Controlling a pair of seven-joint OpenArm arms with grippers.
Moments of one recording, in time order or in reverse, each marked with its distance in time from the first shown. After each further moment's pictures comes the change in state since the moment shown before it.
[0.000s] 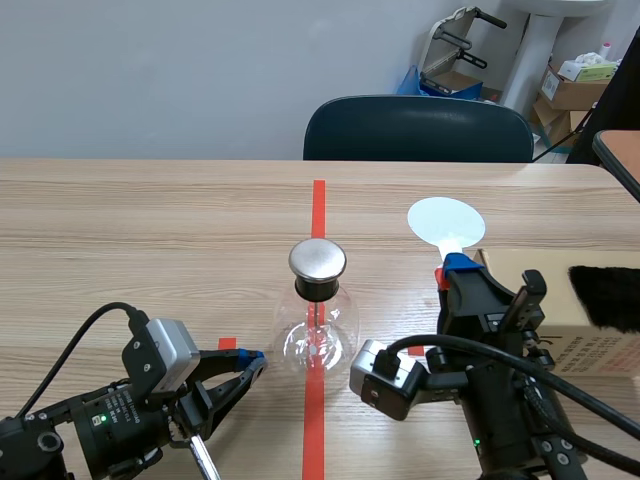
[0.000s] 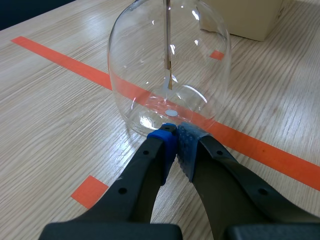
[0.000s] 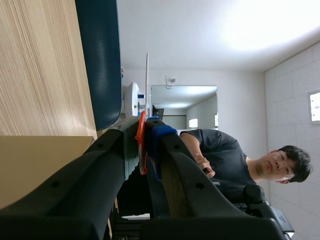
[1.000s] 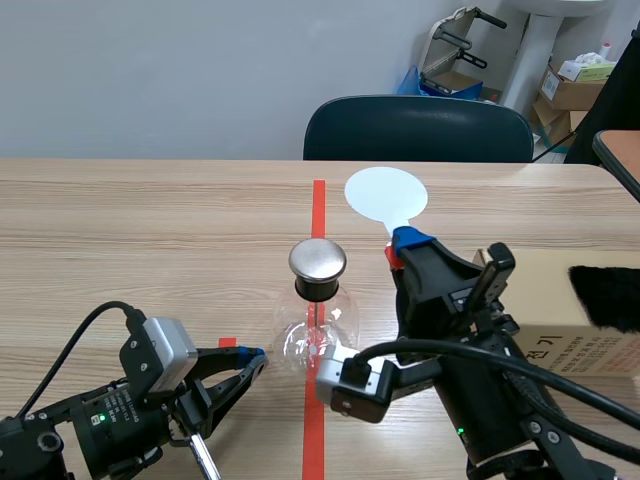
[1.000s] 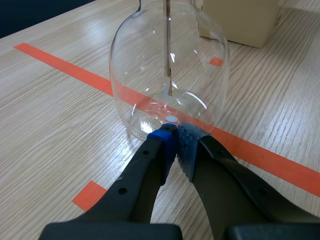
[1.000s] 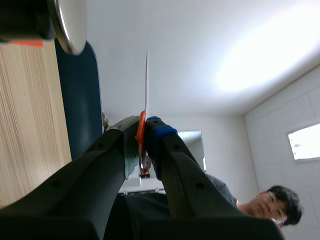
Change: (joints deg) left arm 0.0 0.0 0.0 0.0 0.0 0.0 -1.3; right arm 0.0 0.0 0.0 4.9 0.0 0.2 15.0
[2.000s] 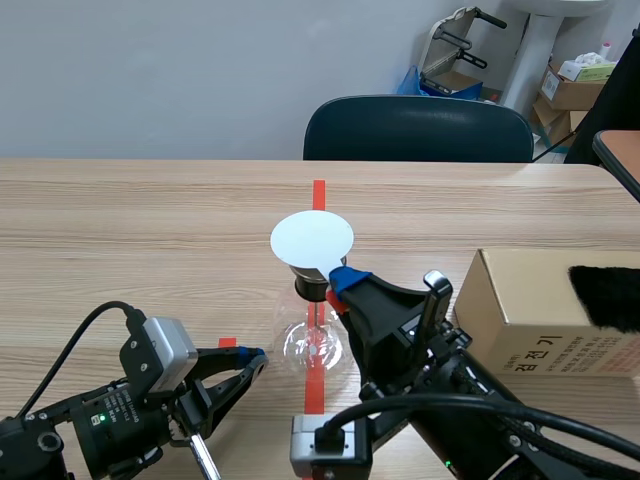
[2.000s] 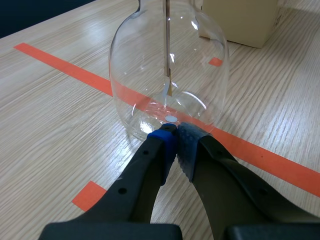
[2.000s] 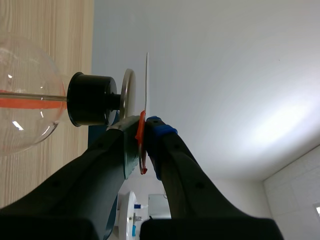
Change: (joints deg) left arm 0.0 0.0 0.0 0.0 0.0 0.0 -0.1; right arm 0.0 0.5 0.0 0.0 0.0 5.0 15.1
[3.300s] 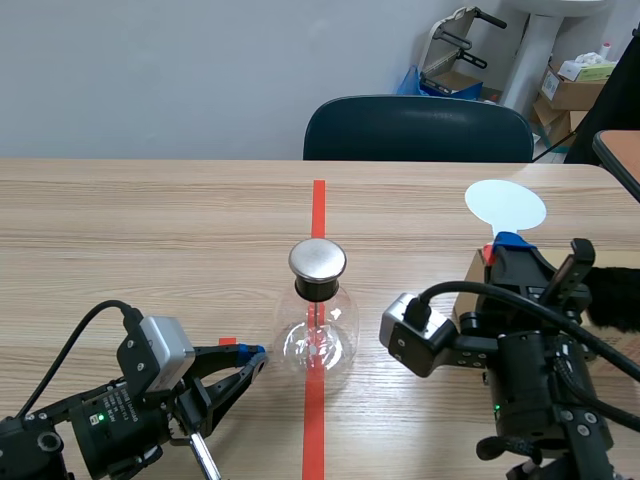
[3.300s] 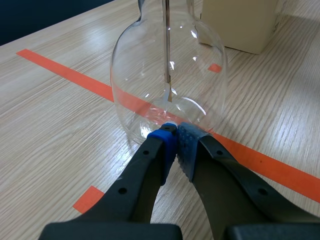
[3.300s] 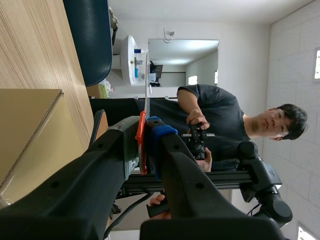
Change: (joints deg) left arm 0.0 0.0 0.0 0.0 0.0 0.0 -1.2; right arm 0.0 0.0 0.0 0.0 0.0 0.0 -42.5
